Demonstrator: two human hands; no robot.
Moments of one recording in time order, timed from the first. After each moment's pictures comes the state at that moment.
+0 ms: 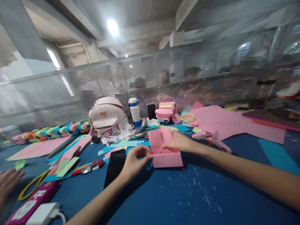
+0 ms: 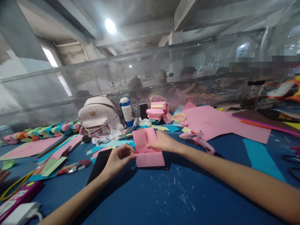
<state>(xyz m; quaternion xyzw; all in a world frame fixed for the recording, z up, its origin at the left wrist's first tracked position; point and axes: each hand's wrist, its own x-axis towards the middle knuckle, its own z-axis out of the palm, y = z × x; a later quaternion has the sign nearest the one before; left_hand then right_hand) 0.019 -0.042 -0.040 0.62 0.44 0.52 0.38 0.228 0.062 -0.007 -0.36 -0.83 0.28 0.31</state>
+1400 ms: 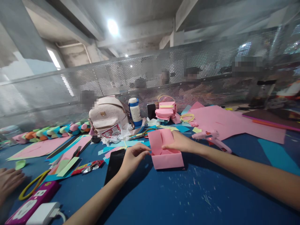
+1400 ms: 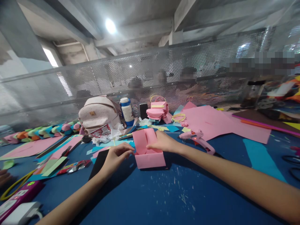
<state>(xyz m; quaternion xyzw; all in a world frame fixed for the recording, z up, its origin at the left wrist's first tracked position) 0.010 -0.037 -0.035 0.63 0.45 0.53 0.34 0.229 0.065 -0.010 -0.40 -0.84 0.24 0.28</state>
